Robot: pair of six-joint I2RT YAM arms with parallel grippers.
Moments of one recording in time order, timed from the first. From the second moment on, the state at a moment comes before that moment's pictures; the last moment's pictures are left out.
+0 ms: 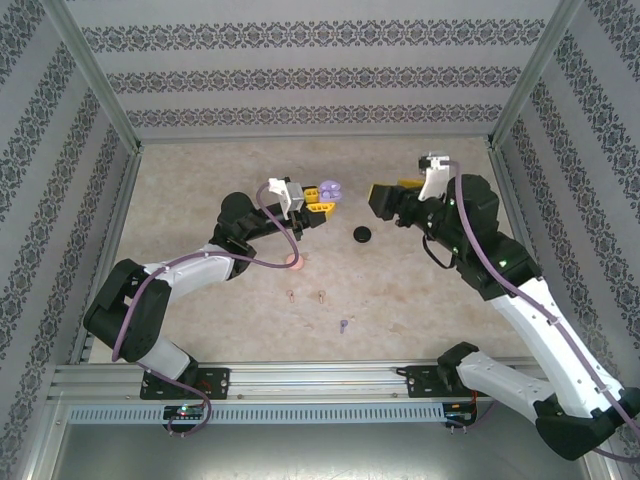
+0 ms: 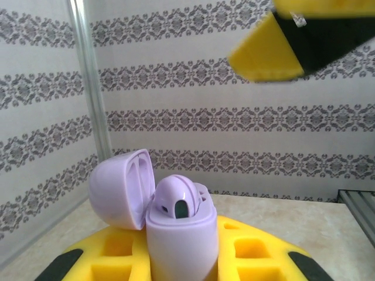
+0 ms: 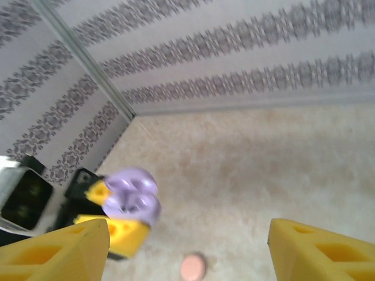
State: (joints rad) left arm -0.51 1.55 0.81 0.96 0.70 -0.05; right arm 0.51 0.95 1.15 -0.52 -0.08 0.47
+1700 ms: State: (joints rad) left arm -0.39 1.32 0.57 1.08 0.53 -0.03; right arm 1.06 1.64 0.93 -0.76 0.11 1.37
